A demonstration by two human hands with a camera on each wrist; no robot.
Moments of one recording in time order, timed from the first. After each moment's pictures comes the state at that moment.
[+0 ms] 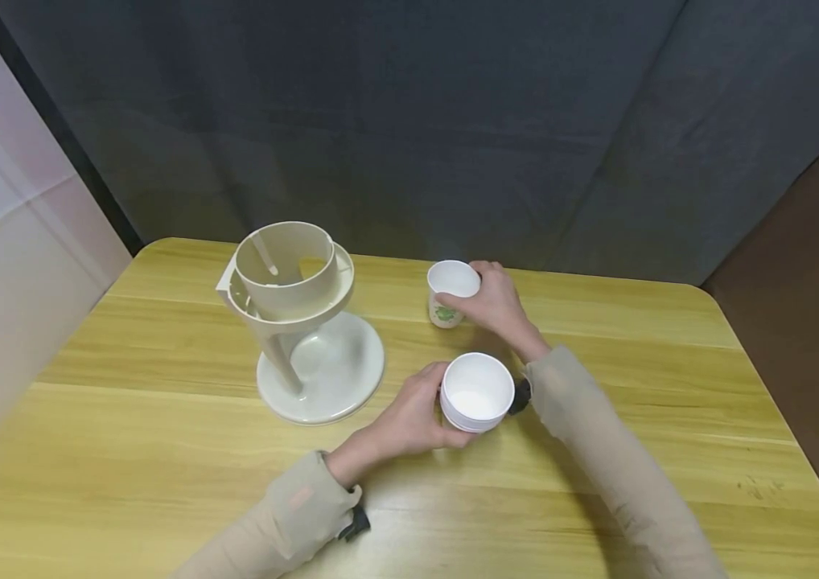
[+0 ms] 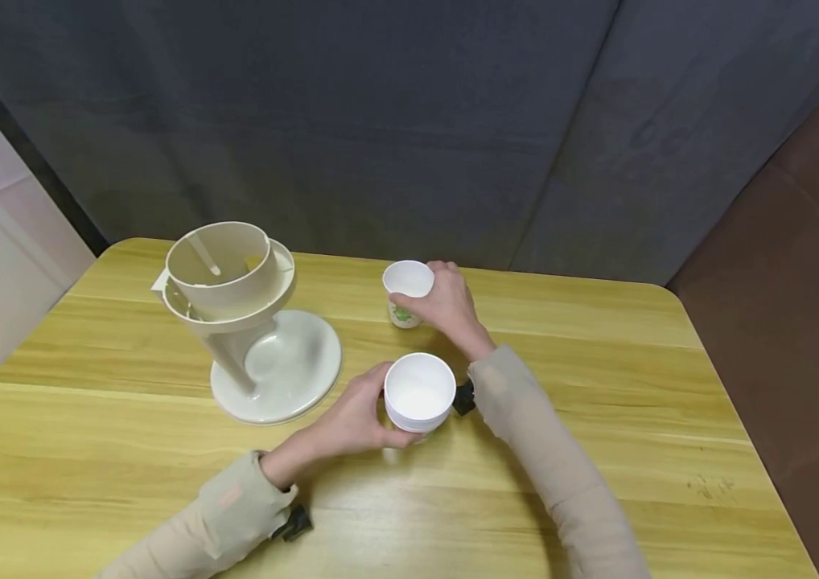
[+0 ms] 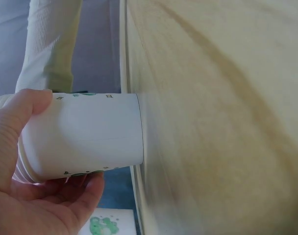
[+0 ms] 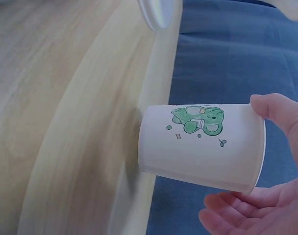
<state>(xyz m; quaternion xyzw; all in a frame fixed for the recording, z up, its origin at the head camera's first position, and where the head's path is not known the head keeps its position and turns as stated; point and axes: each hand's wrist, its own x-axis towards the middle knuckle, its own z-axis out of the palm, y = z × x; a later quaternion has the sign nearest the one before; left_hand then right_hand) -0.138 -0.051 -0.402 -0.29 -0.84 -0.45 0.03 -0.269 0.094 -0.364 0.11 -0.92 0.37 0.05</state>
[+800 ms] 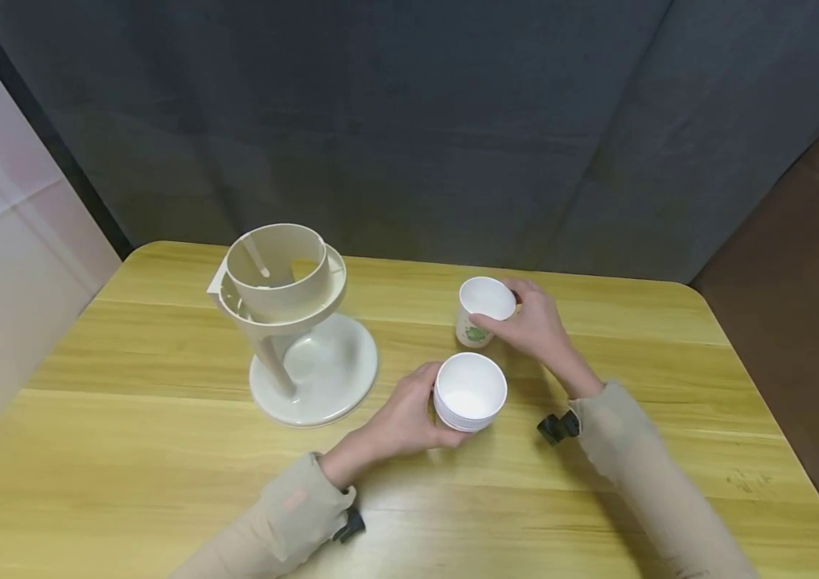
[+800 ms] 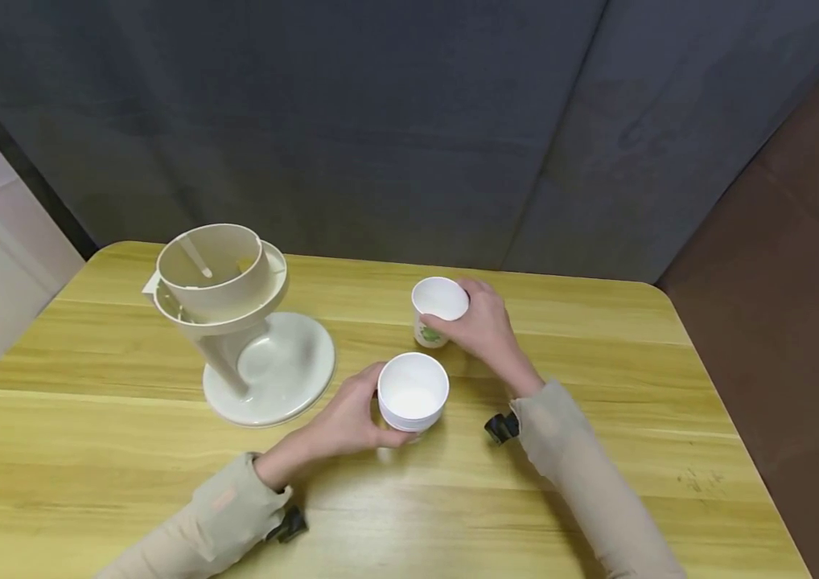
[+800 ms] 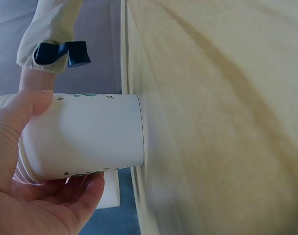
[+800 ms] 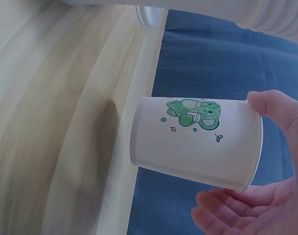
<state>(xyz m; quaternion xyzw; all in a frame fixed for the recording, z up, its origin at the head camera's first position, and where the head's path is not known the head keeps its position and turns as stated) -0.139 -0.054 -0.402 -0.27 -0.85 -0.46 0.01 -0.232 0.140 -0.357 0.13 -0.92 0.37 0.08</state>
